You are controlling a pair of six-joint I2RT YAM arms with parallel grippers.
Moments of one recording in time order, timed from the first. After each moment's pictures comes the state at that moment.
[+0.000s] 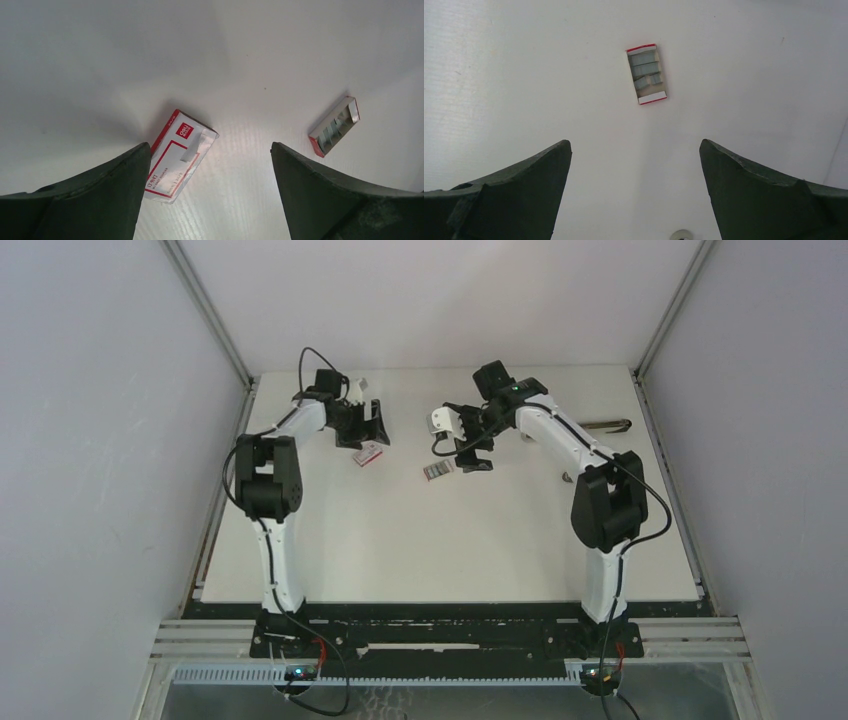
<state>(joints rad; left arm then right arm) -0.10 2.21 1.75 -0.59 0.44 -0.16 0.45 1.98 1.80 -0.98 -0.58 -1.26</state>
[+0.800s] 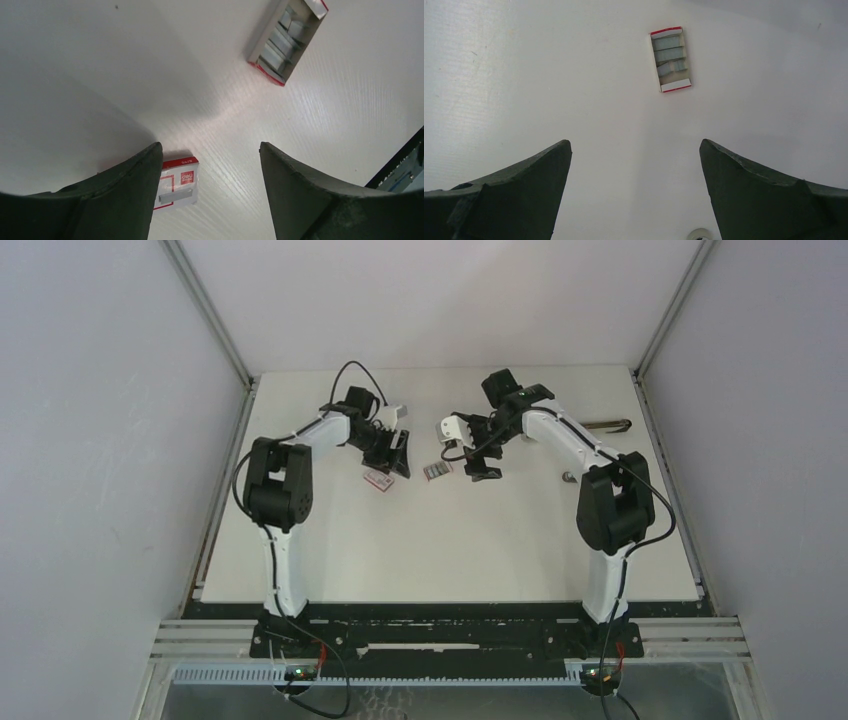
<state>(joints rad) -0.26 2.15 1.62 -0.68 0.54 0.08 0.41 1.93 1.69 -0.99 -0.60 -1.31</state>
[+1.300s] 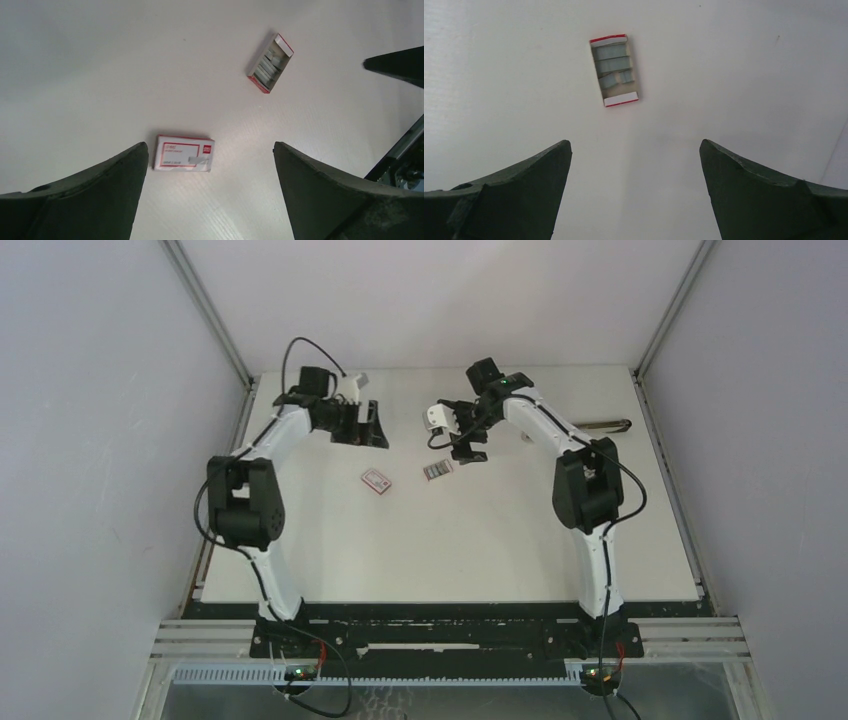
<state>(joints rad) -0.15 1.96 1.56 -0.64 0.58 0.04 0.43 2.12 1.92 -0.99 -0.58 -1.35</state>
